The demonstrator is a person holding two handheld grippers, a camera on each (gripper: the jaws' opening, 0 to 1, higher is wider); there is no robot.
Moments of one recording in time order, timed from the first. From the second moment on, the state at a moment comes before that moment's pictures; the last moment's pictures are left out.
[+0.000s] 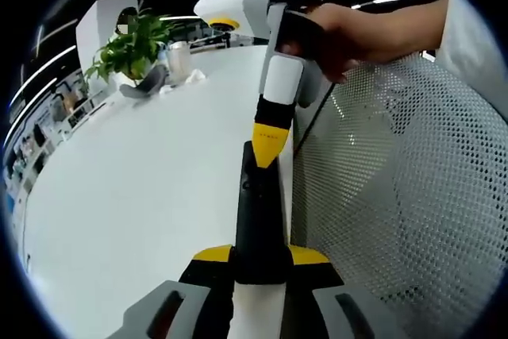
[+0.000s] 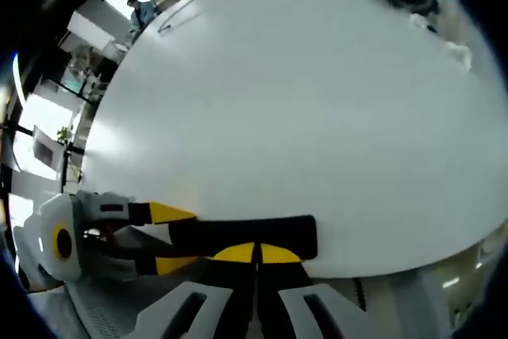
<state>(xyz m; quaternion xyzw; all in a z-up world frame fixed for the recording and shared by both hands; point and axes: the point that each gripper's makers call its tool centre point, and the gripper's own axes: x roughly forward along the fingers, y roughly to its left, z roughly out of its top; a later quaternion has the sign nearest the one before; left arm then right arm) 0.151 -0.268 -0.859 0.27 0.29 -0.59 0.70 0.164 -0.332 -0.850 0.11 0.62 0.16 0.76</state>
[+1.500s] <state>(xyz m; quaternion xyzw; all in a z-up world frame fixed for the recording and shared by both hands) 0.150 -0.269 -0.860 0.26 0.30 -0.60 0.70 0.176 -0.337 -0.849 0.16 0.59 0.15 0.77</state>
